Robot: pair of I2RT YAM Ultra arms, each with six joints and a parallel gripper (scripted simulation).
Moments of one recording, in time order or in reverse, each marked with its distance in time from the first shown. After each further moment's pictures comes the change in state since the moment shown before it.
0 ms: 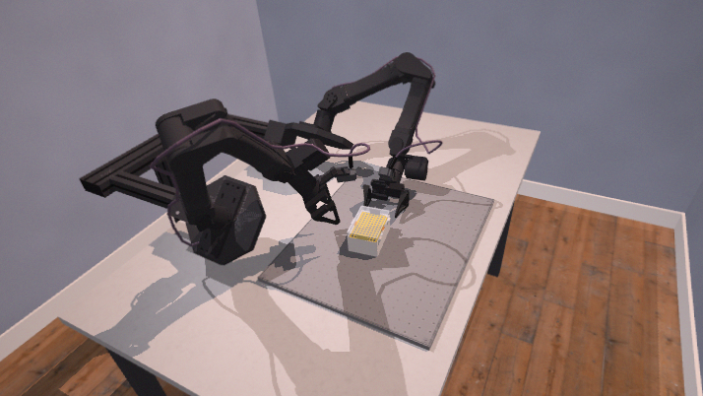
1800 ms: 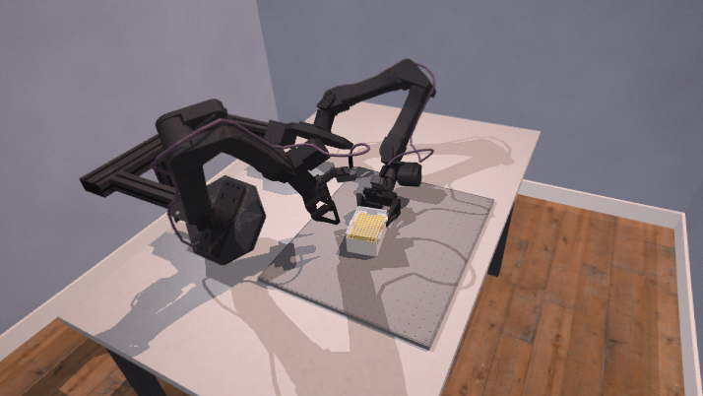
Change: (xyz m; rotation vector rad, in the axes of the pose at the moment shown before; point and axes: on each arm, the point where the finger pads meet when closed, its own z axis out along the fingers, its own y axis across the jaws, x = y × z) left arm -0.008 -0.011 0.041 0.003 -0.006 0.009; right arm 0.000 0.000 0.000 0.000 0.000 0.000
